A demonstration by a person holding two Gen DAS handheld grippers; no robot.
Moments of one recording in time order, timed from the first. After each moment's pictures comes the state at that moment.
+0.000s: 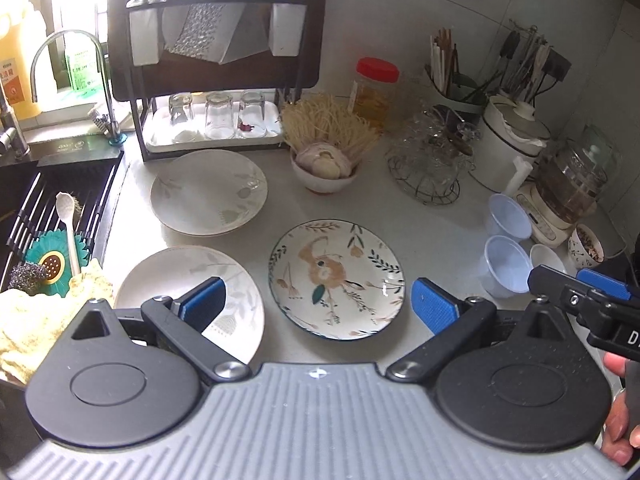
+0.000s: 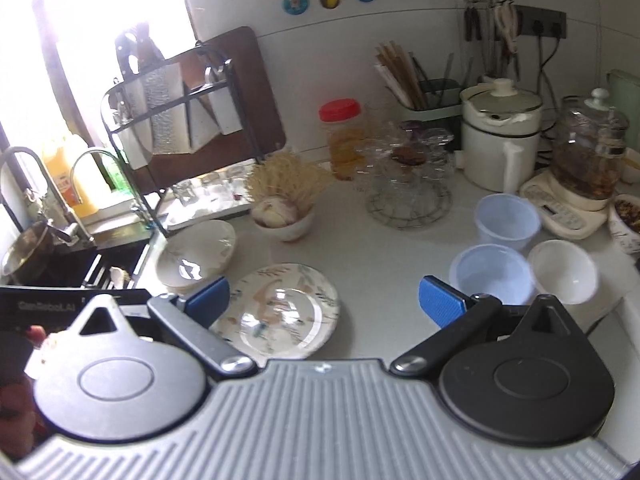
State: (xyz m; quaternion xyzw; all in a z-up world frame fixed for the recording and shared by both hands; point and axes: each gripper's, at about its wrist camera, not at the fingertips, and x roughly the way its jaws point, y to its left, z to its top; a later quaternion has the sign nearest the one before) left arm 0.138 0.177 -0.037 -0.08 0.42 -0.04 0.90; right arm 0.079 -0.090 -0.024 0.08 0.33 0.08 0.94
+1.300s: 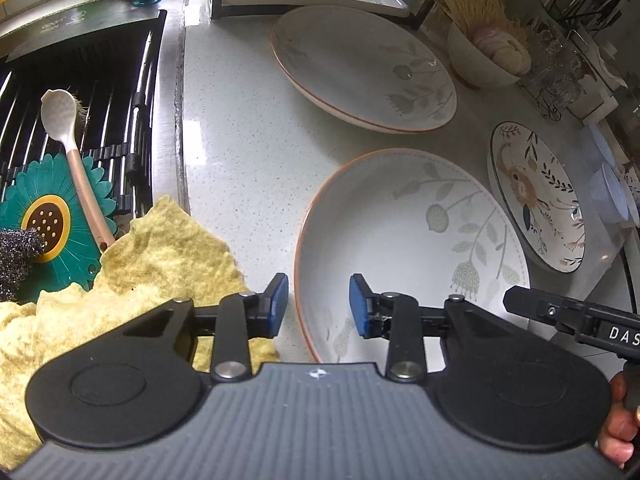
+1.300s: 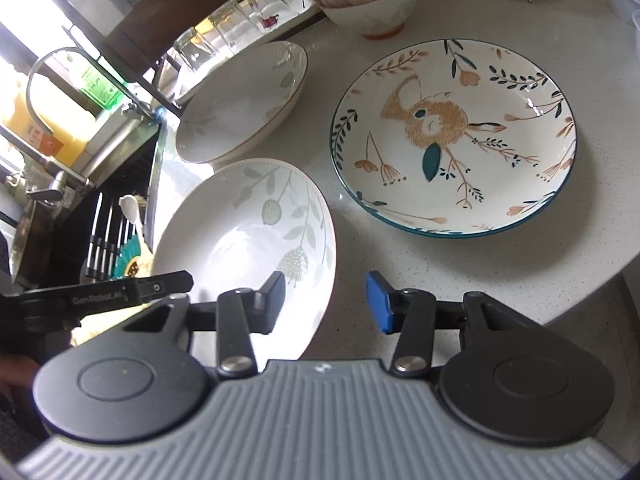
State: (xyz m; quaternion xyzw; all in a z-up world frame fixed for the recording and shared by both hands) left arm 0.225 0.393 -0.226 -0.09 0.54 -0.10 0.83; right arm 0.142 0.088 -0.194 0.20 0.50 0.08 0.84
